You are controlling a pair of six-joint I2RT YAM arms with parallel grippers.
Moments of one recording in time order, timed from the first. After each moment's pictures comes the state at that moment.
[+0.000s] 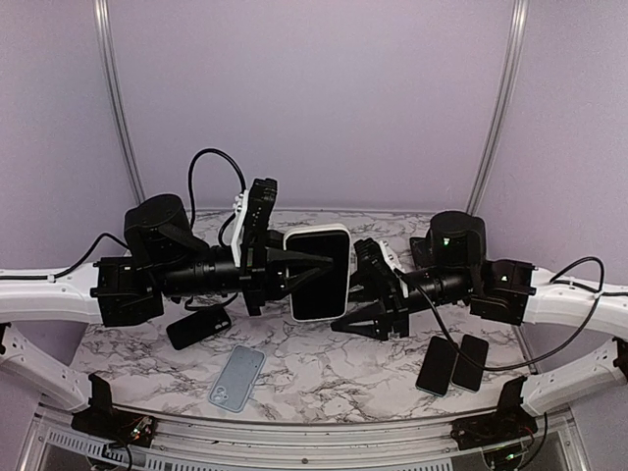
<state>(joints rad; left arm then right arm) -1.18 1.27 1.01 0.35 0.31 -0.04 0.98 1.14 0.87 -0.01 -0.67 -0.17</state>
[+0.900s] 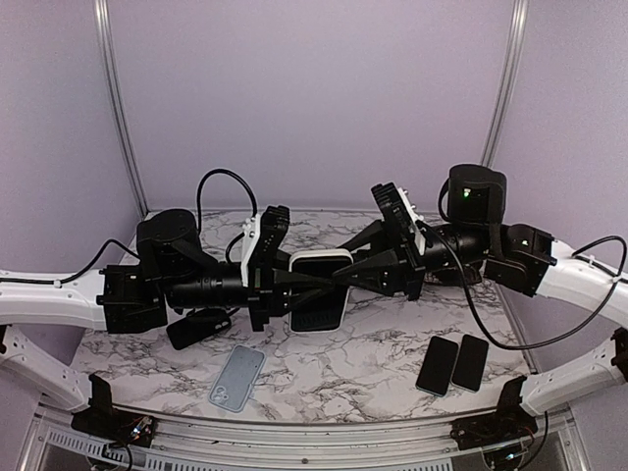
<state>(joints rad) -1.20 1.27 0.96 0.32 0.29 0.03 0.96 1.16 1.12 -0.13 -0.73 -0.24</state>
